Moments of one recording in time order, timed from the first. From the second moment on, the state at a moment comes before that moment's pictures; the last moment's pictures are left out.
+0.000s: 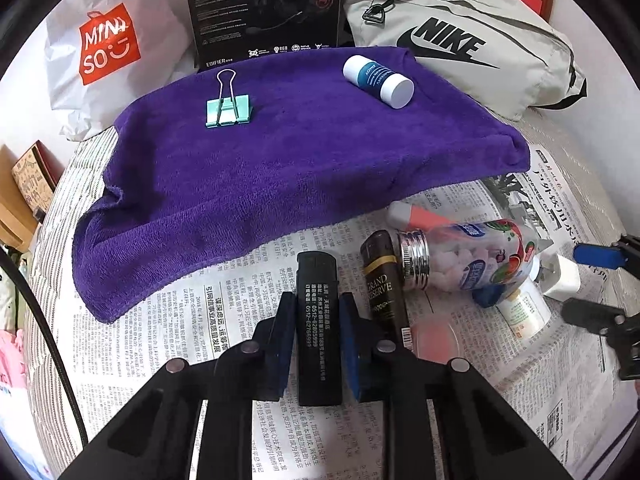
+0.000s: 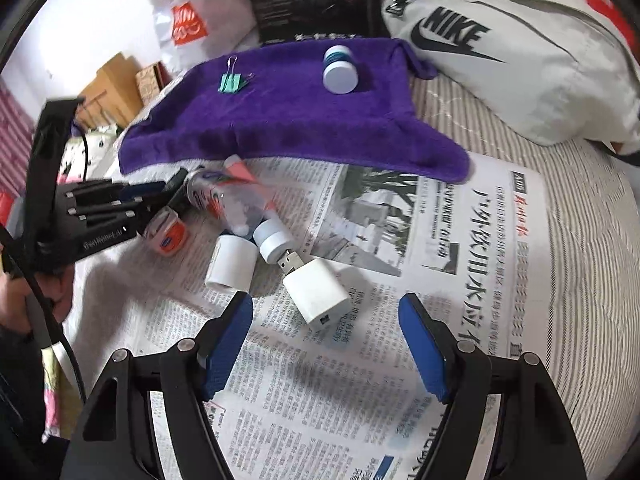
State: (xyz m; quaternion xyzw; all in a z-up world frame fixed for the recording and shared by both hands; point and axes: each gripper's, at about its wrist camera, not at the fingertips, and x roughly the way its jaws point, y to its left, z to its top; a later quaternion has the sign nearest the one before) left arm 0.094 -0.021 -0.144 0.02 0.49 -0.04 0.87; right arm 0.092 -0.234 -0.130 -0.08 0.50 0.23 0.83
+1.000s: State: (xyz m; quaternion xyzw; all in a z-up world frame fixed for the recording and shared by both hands) left arm 0.093 -0.021 -0.144 0.02 0.48 -0.03 0.87; right arm 0.114 -0.249 -0.142 -0.09 0.49 0.13 0.86
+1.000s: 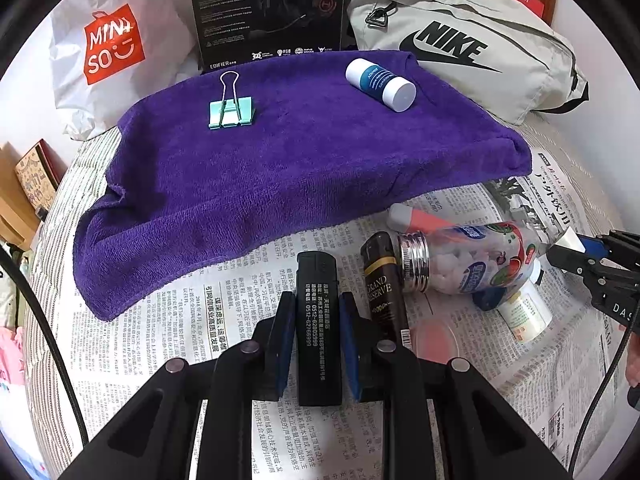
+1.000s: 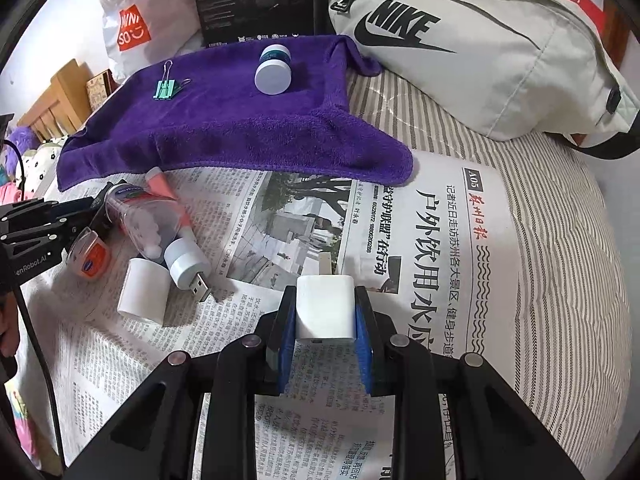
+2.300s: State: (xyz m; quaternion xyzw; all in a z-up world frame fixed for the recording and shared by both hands) left arm 0.086 0.025 -0.098 -0.05 0.46 -0.05 0.89; right arm 0.128 -0.227 -0.095 -0.07 0.47 0.21 0.85
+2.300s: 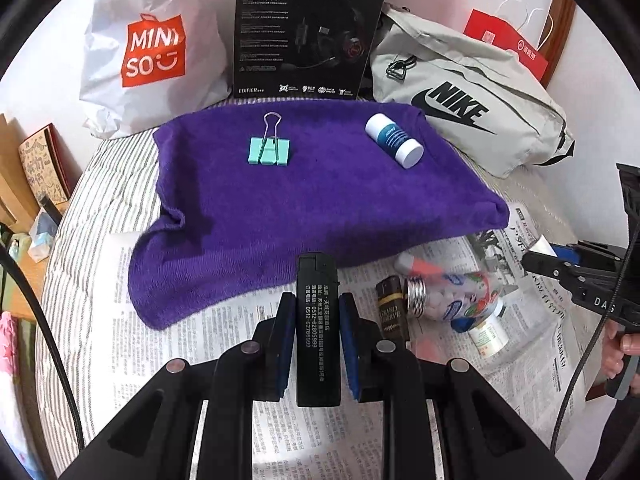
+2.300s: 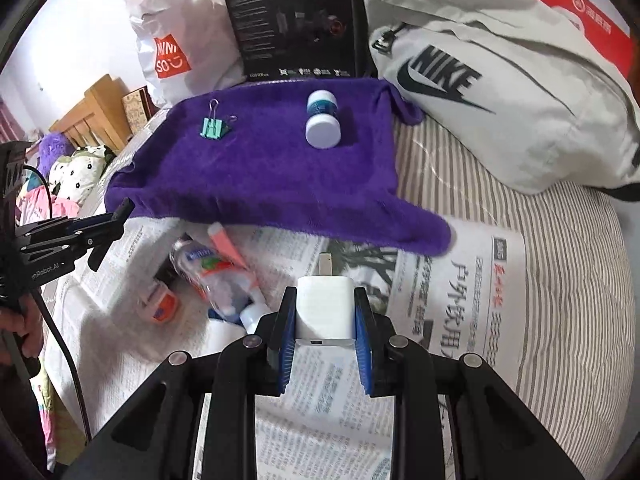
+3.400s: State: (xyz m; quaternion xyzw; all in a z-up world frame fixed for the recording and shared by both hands) left arm 0.217 0.077 -0.112 -0.07 0.47 -0.01 0.88; right arm 0.274 -0.165 -0.117 -0.13 0.50 0.18 0.84
